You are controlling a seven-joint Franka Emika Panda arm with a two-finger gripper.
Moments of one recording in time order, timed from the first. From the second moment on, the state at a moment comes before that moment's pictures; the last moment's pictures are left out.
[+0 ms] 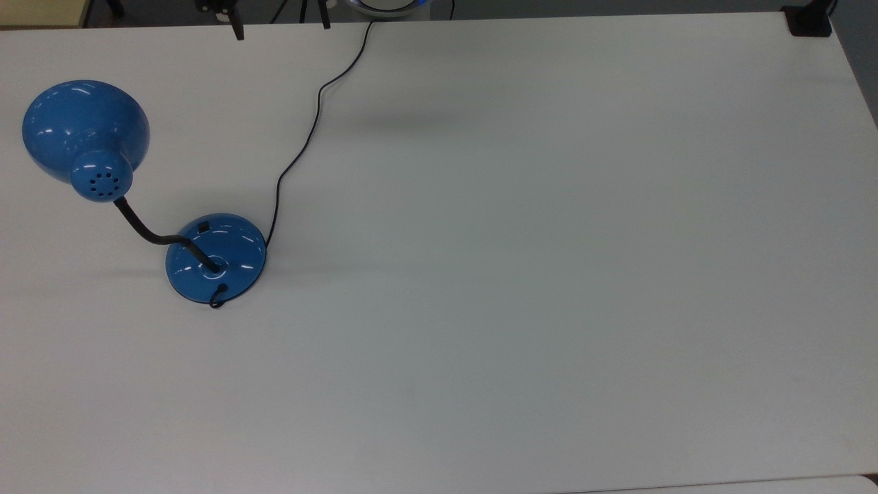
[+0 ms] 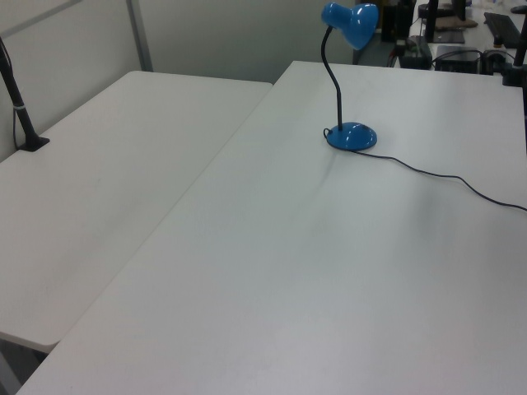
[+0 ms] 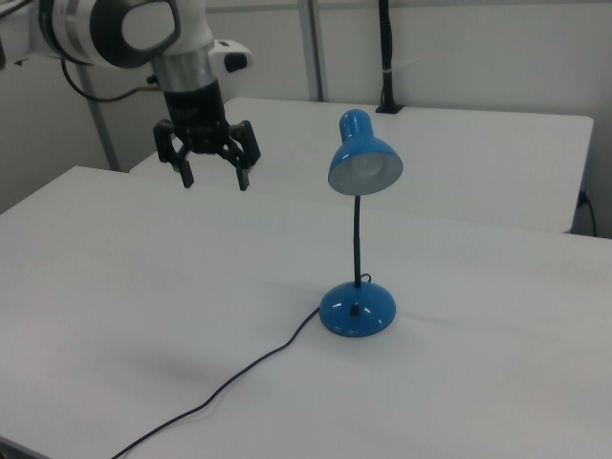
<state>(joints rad) -0.08 -0.01 -0.03 -1.64 0.01 1.66 -0.36</state>
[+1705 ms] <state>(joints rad) -0.31 0.21 -0.04 -2.06 0.20 2.61 -0.64</state>
